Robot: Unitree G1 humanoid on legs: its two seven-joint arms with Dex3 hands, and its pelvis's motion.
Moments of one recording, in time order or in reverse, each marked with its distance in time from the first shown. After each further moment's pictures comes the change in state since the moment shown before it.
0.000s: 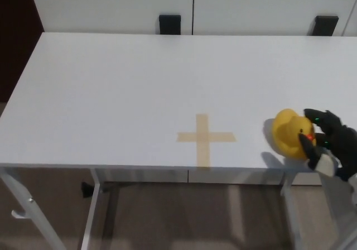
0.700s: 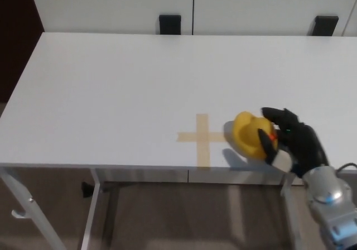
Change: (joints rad) left_arm -0.007 -0.006 -0.016 0.000 0.004 0.000 0.000; right_arm -0.042 0.202 0.022 -0.035 -0.015 0.068 -0.080
